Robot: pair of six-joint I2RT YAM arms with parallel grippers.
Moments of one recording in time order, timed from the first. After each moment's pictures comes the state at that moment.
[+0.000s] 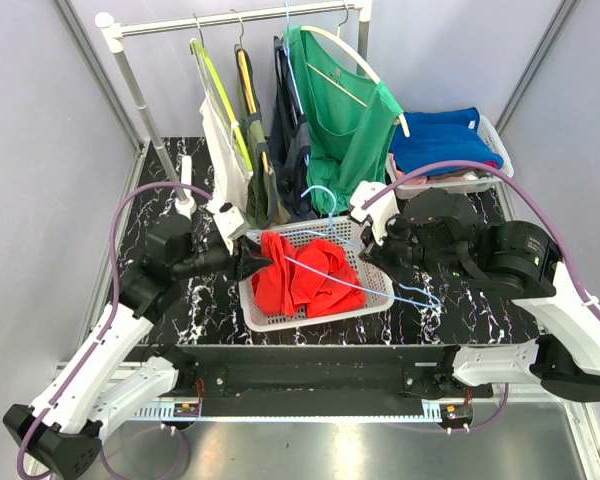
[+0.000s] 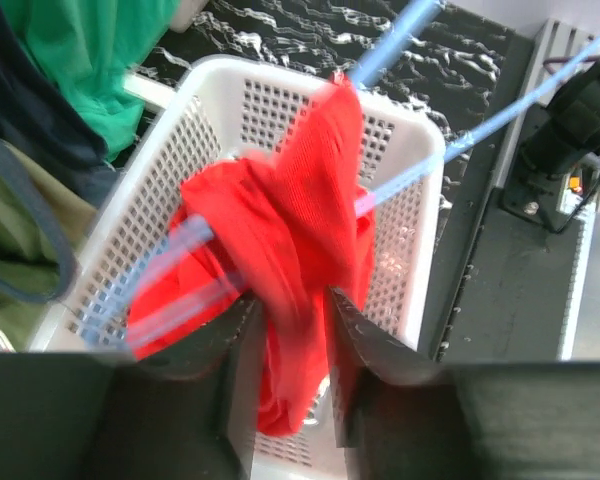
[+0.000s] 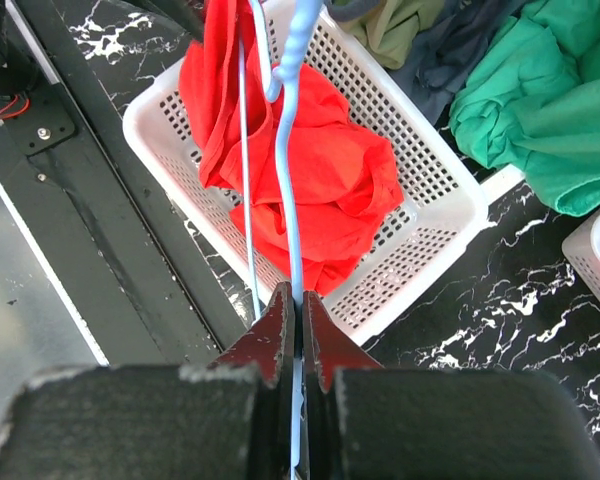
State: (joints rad) left arm -0.48 0.79 0.85 -0.40 0.65 0.10; right arm 1.09 1.18 1.81 -1.23 0.14 -0.06
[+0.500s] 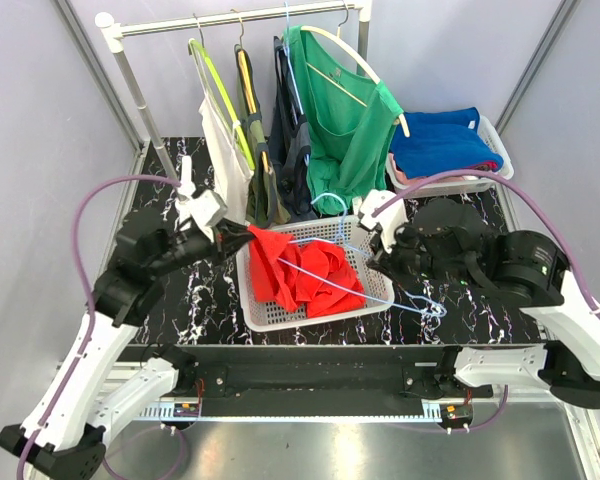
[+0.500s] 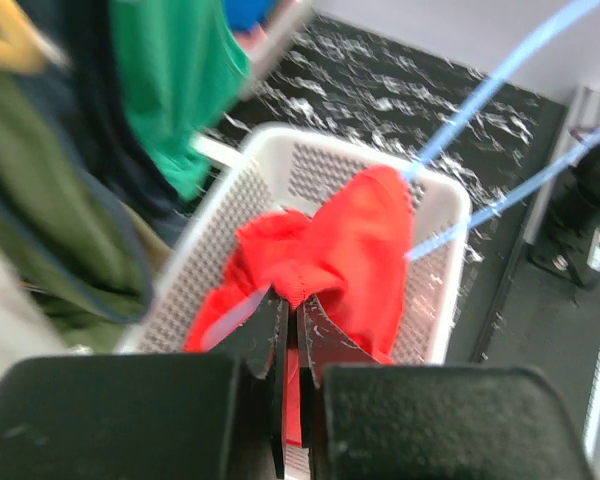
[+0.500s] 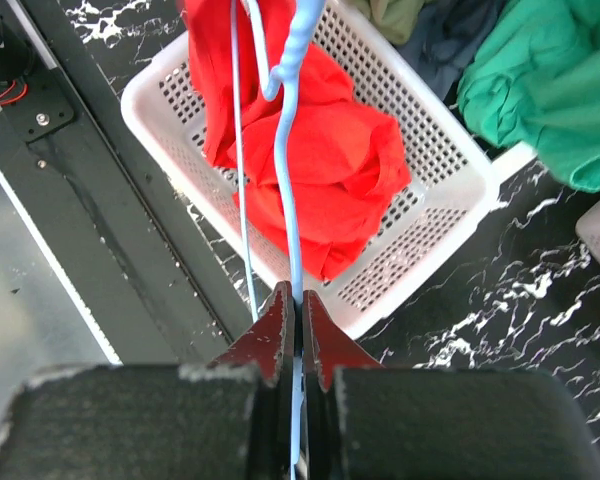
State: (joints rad) left arm -0.43 0.76 0.97 -0.41 0.61 0.08; right arm 1.09 1.12 1.73 -1.21 0.14 -0.04
